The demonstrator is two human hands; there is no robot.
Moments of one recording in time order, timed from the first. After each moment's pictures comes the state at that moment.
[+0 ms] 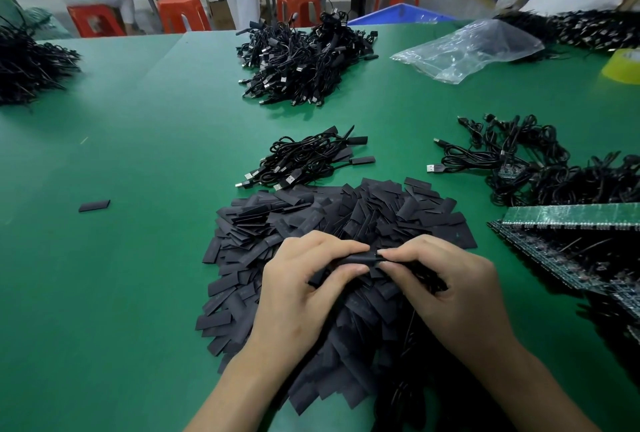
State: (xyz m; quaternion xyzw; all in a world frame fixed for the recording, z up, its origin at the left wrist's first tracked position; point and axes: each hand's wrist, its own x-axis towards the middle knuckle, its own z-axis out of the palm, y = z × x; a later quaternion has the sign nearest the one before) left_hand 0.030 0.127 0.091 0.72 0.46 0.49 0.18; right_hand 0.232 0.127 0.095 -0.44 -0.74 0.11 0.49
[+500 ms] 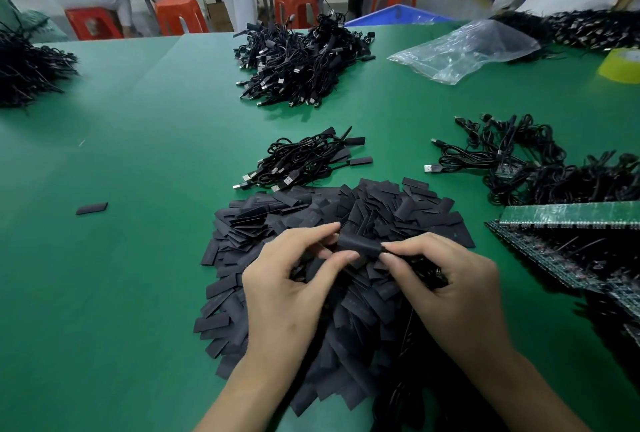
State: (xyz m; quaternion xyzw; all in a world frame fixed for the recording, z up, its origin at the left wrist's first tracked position) left_hand 0.037 0.121 0.098 0.63 0.50 0.57 0.17; right_hand 0.226 0.122 0.099 -0.48 -0.70 0.11 0.51
